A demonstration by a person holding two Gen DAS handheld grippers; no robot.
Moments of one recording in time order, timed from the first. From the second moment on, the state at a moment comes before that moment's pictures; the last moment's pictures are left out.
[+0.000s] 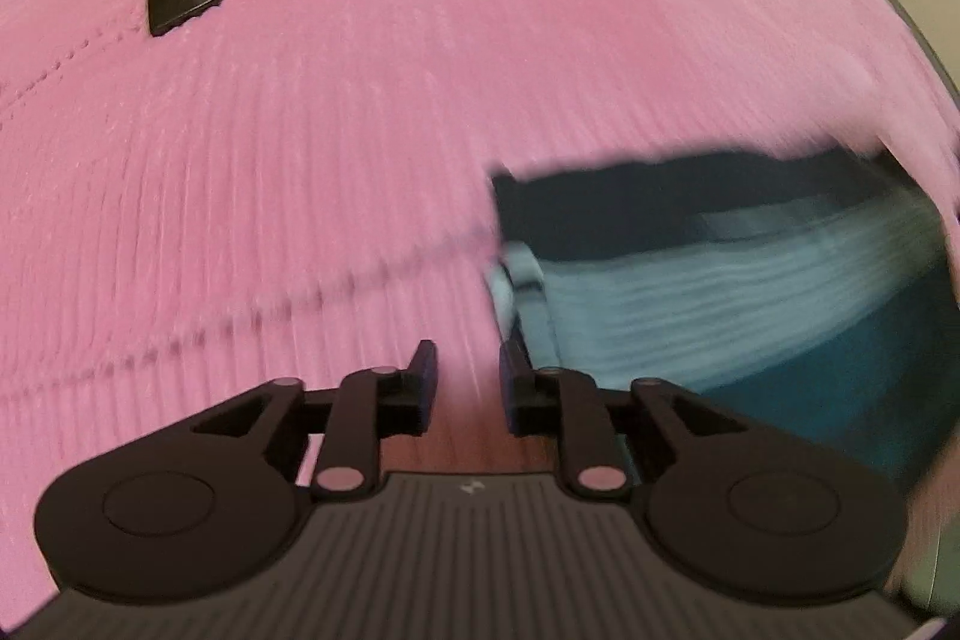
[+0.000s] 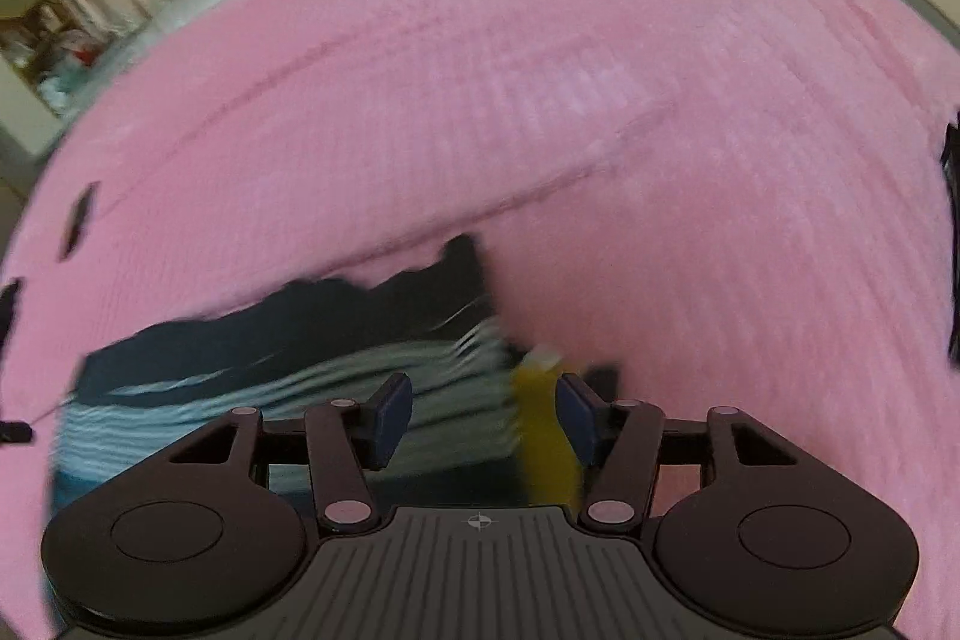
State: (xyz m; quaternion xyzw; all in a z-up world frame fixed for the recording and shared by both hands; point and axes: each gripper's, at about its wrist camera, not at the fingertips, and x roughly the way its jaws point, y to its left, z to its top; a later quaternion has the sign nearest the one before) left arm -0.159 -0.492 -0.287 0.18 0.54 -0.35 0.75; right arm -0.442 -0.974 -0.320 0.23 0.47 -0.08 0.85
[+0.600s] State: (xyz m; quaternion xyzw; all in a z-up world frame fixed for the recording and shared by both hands) left arm -0.280 -0.476 -0.316 0.31 0.54 -0.46 0.63; right arm -0.550 -0.936 -0.370 0.30 0.58 -0.15 0.75
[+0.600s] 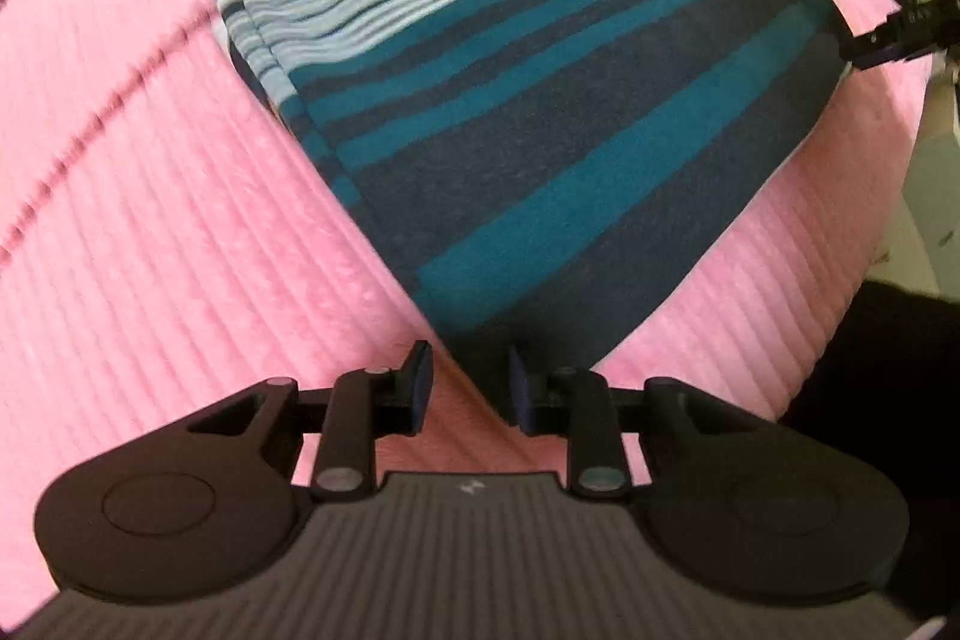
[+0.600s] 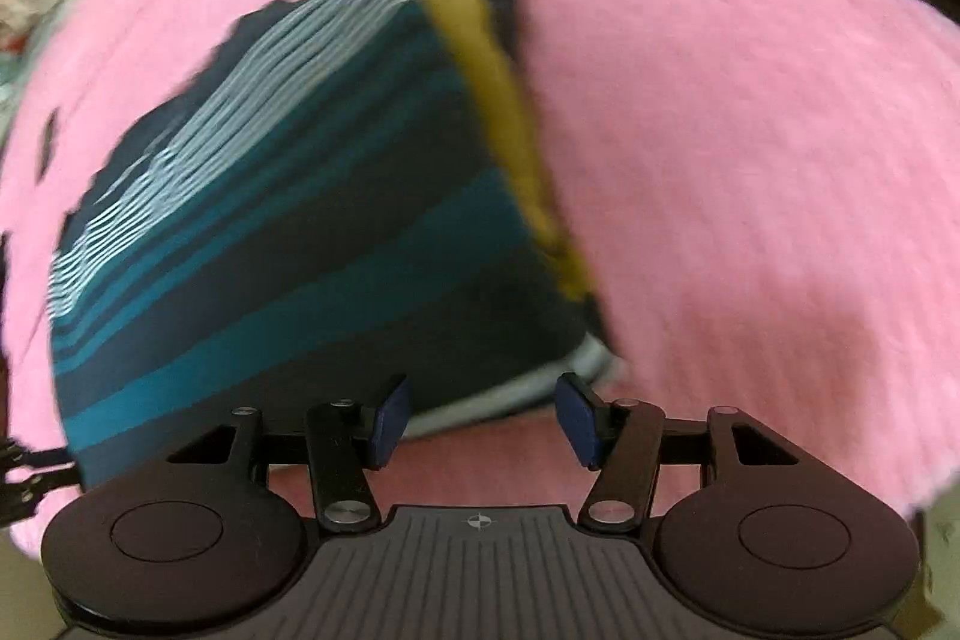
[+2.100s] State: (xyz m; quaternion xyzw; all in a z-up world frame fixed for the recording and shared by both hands) left arm -0.195 -0.406 -0.353 0.56 -0.04 -0.69 0.46; right arm -0.425 -0.514 -0.413 -0.26 0.53 0.12 0.80
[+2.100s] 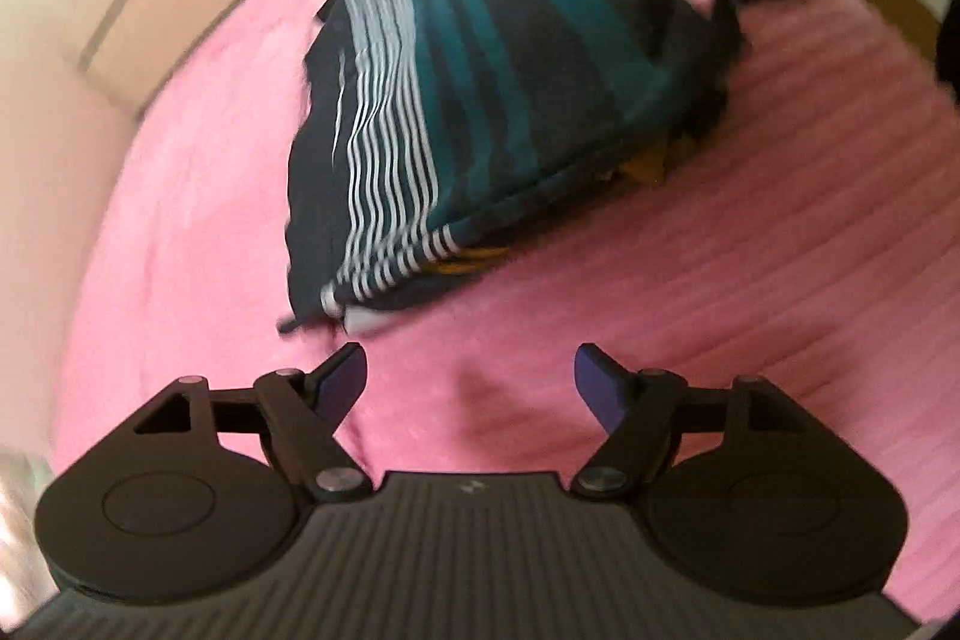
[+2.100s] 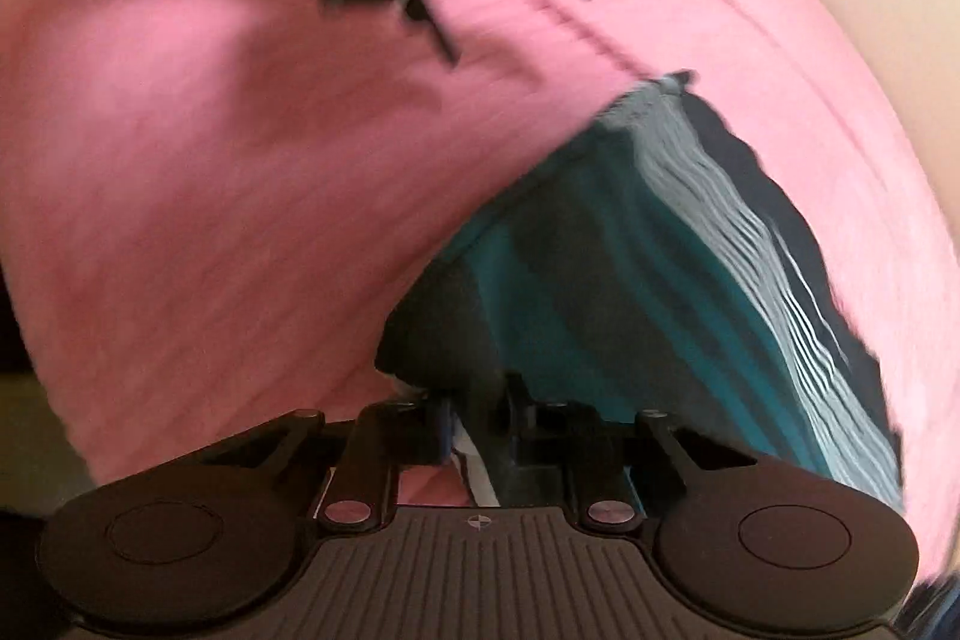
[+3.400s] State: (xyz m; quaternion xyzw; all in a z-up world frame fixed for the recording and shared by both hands) left arm -0.319 -0.760 -0.174 0.62 -0.10 -0.74 0.24; right arm -0.543 -0.816 -0.299 0.39 0.27 -0.16 0.86
